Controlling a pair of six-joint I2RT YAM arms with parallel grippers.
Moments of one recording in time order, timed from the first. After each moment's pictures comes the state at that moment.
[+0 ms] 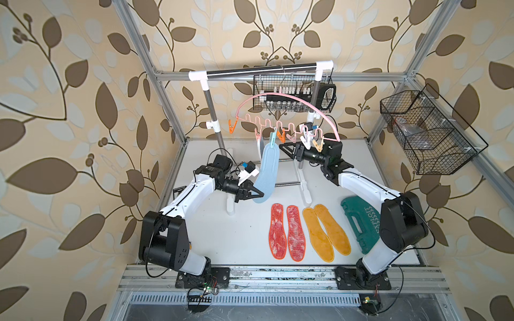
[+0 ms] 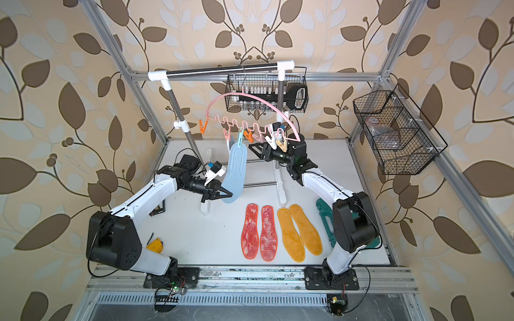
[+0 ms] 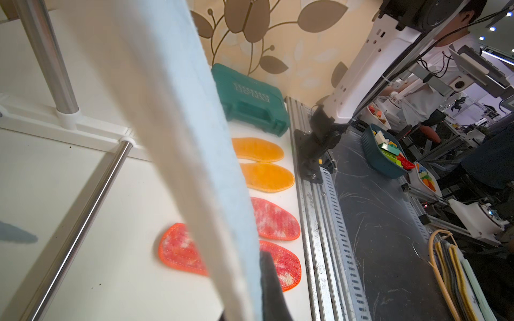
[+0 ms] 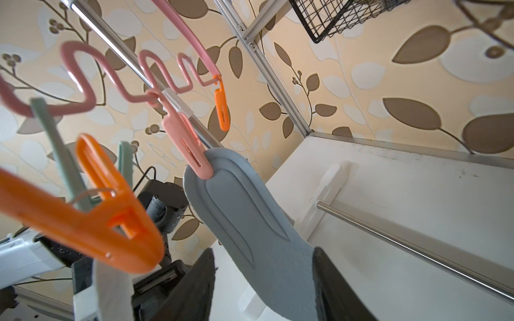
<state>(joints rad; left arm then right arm) -0.28 1.48 1.13 -0.88 1.21 0.78 0.35 1.71 1.27 0.39 -0.69 0.62</state>
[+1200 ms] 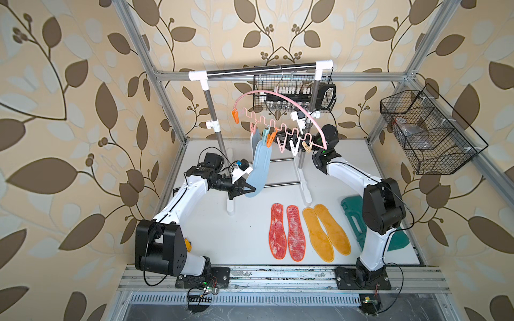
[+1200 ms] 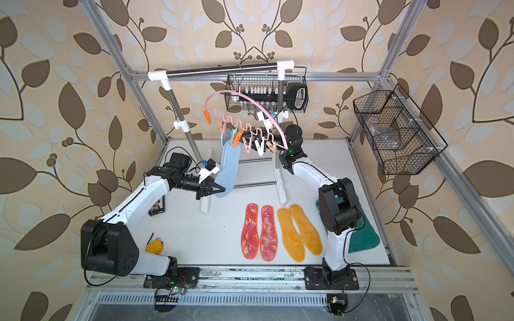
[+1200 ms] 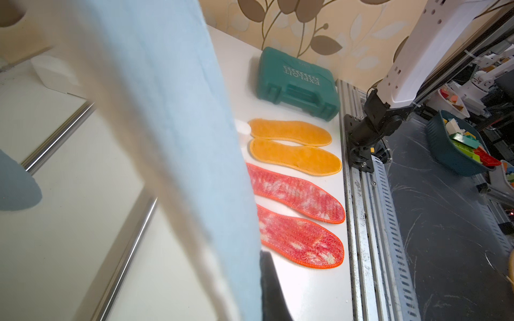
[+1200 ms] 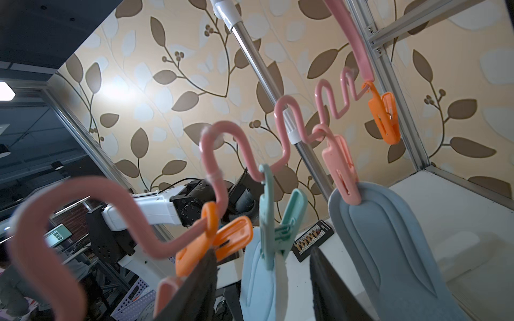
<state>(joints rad) -0.19 1.42 1.12 -0.83 1.03 0.77 0.38 1.93 1.52 0.81 -1.06 0.92</state>
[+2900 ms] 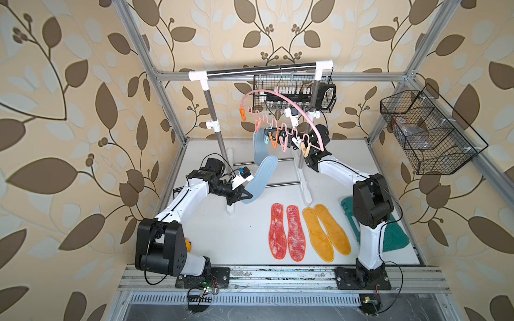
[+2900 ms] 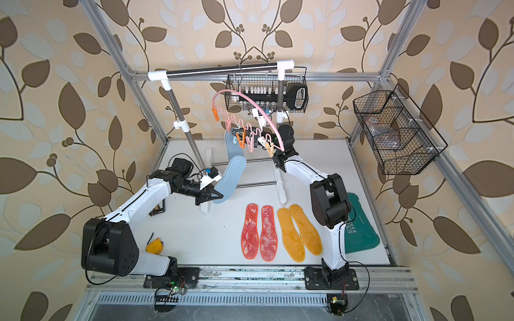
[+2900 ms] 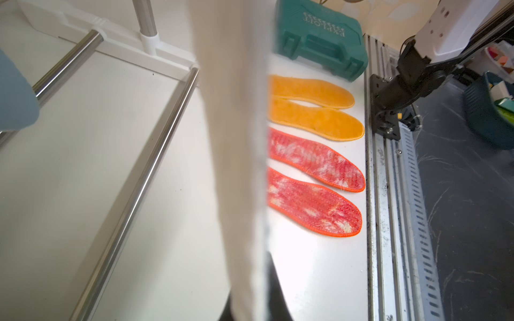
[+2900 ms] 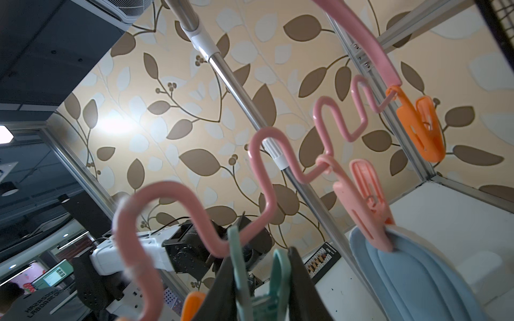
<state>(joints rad) -0.19 1.42 1.05 -0.85 0.88 0.85 0.42 2.03 1.61 0.85 -0.92 1.03</state>
